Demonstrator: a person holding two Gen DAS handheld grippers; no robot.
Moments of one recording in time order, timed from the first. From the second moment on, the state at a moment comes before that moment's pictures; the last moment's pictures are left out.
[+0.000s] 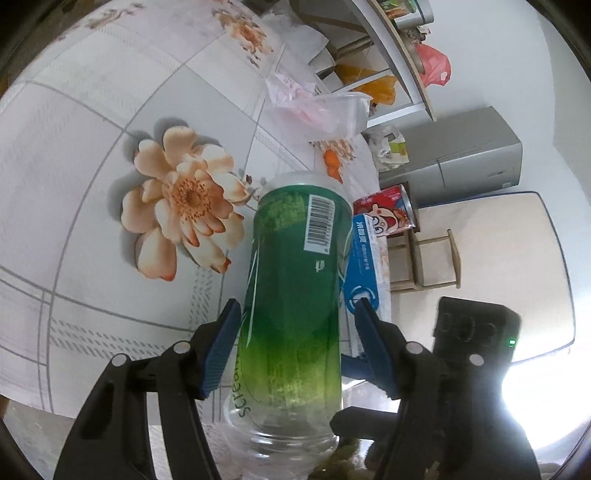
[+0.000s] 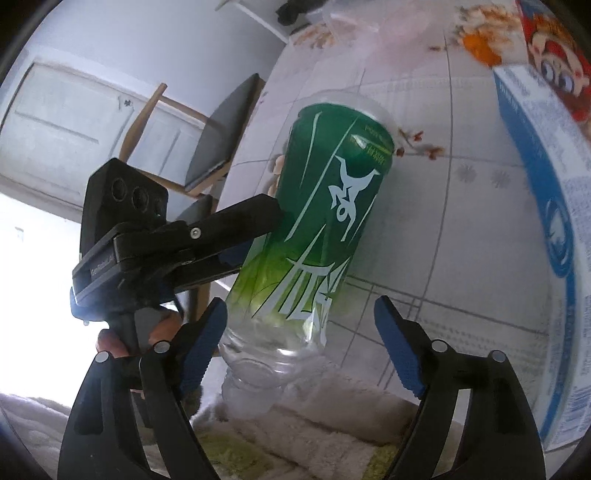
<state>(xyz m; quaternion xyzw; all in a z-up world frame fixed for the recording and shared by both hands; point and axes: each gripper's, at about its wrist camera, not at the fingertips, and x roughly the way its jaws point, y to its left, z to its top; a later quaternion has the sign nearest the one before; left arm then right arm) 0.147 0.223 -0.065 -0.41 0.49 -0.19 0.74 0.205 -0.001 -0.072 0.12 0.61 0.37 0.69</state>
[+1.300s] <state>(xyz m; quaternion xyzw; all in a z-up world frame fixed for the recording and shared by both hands) 0.189 0.109 -0.013 -0.27 0.49 -0.23 0.79 0.158 -0.206 0.064 0.22 0.43 0.25 0.84</state>
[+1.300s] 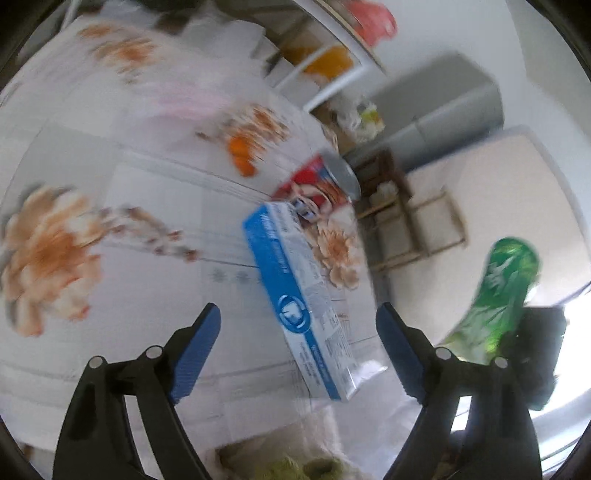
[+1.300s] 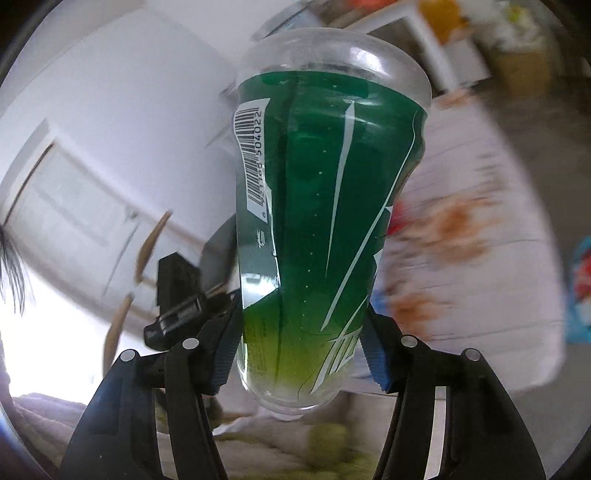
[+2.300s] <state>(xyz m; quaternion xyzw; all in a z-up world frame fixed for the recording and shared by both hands) 0.166 0.084 -0.041 -0.13 0.52 -0.18 0.82 0.224 -0.229 -0.040 0.26 0.54 0.16 0.78</state>
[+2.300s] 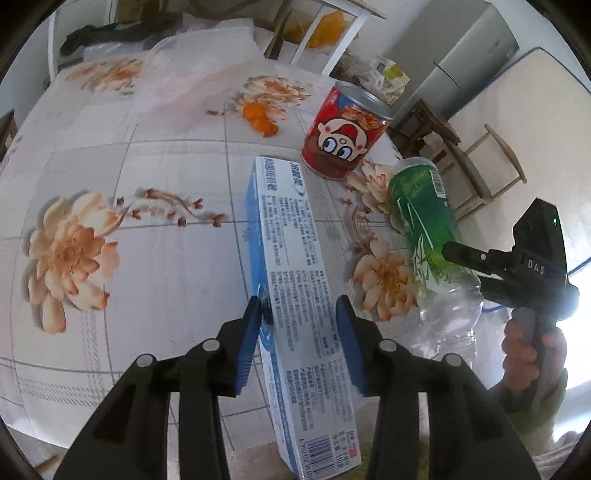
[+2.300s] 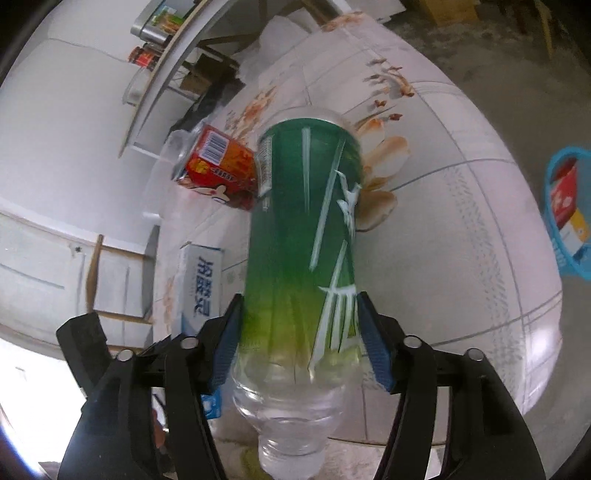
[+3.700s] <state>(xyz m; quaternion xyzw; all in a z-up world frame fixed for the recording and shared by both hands) 0.162 0.037 -0.045 0.00 0.49 -0.14 0.86 0.212 -0.229 -0.045 0.23 0.55 0.14 0.79</state>
